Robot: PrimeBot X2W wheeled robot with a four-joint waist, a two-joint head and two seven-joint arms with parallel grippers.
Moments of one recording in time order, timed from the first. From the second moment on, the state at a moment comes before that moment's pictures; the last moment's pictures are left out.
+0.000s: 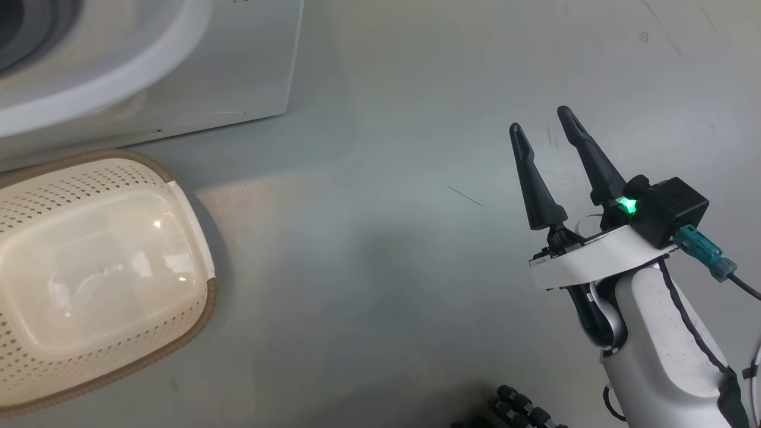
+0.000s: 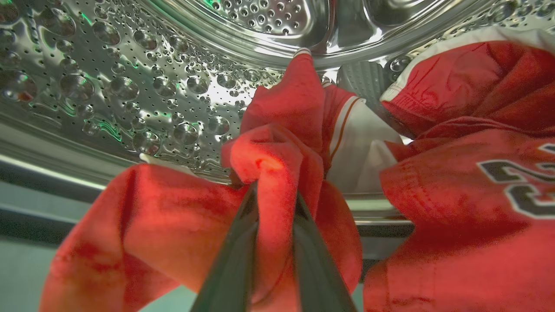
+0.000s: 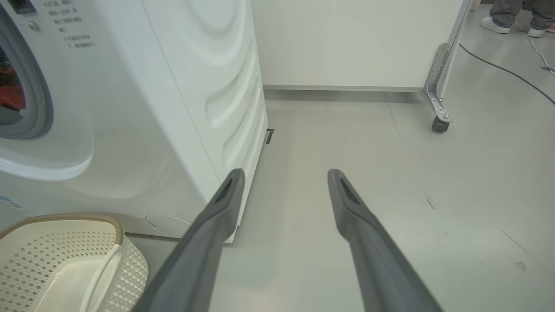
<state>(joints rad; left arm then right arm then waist) -1.11 0.41 0.04 0.75 -0.06 0.10 0.34 -0.35 -0.08 0.28 0.12 0.35 0.12 -0.25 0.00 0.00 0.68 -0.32</state>
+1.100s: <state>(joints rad) -0.86 0.21 0.04 0.90 -0.17 0.03 -0.04 -0.25 -0.14 0.25 0.18 0.35 0.12 -0.25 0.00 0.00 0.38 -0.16</state>
